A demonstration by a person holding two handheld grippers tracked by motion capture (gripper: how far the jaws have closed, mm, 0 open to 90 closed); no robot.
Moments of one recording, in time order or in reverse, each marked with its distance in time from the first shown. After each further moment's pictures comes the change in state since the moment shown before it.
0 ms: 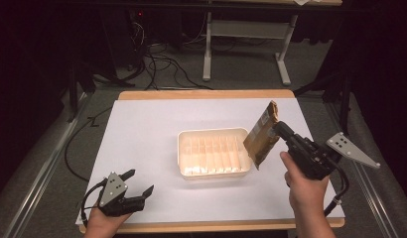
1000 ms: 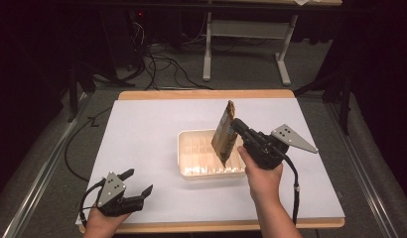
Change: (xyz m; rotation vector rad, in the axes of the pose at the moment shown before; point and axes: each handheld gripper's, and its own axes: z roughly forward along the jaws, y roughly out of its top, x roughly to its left) left arm 0.002 0.001 -0.003 -0.012 0.000 -0.007; right arm 0.041 -0.035 0.074 0.065 0.048 0.027
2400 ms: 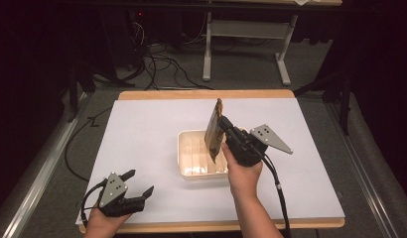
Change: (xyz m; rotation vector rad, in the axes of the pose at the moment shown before) left arm -0.002 -0.001 0.001 0.010 -0.005 0.007; right arm 0.016 -0.022 0.035 -0.046 -0.074 0.007
